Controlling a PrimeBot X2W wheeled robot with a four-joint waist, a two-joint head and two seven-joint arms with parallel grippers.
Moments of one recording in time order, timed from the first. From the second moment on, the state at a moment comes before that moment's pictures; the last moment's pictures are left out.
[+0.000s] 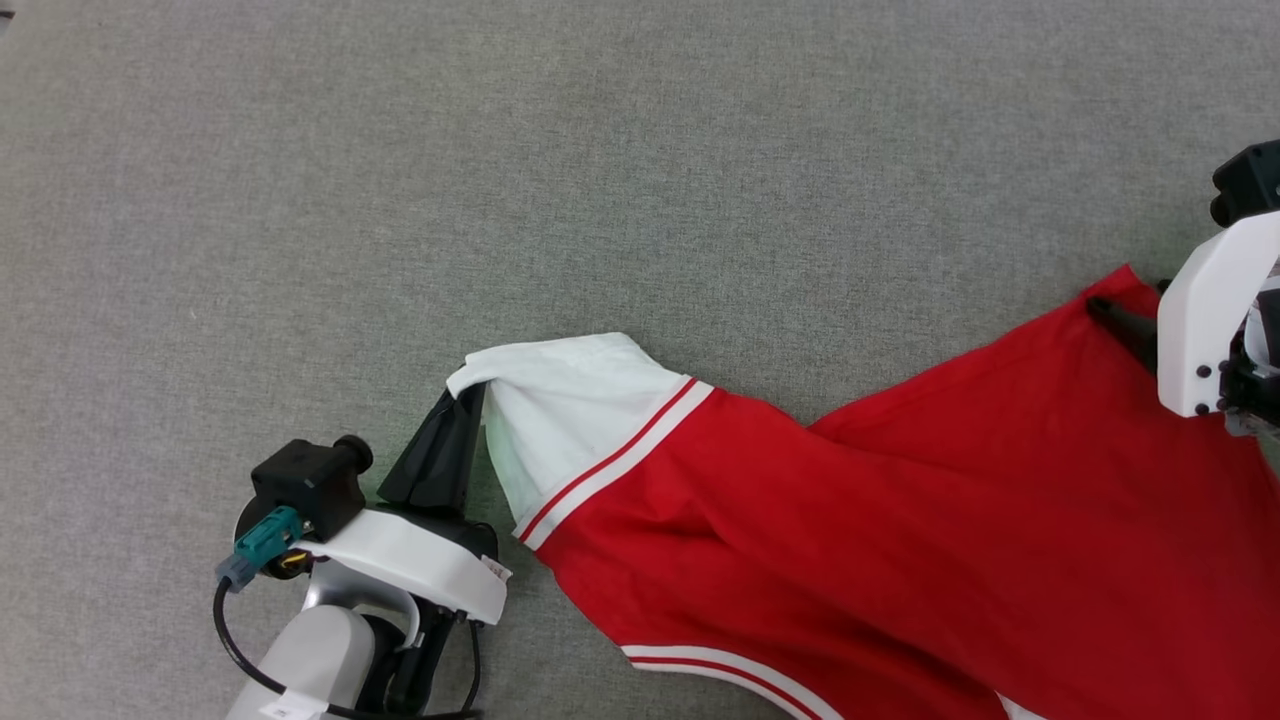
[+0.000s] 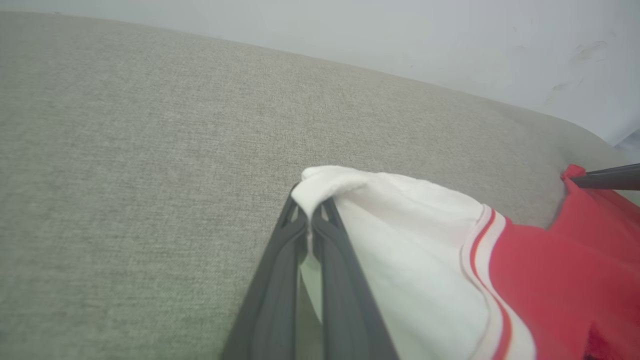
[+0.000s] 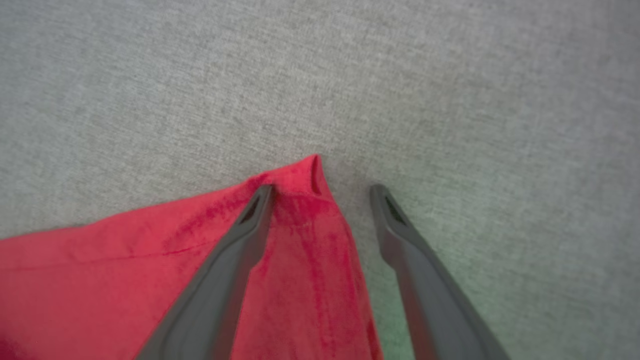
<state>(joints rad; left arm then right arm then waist) -0.24 0.27 -0.34 0.11 -0.54 -0.01 -0.21 -0.69 -0.52 0.31 0.47 0.57 0.13 0.73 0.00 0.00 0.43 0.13</state>
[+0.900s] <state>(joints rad) -0.29 0.34 -0.23 0.15 -0.62 0.03 -0.16 -0.62 -0.42 0.23 0.48 0.67 0.13 0.37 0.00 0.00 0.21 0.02</state>
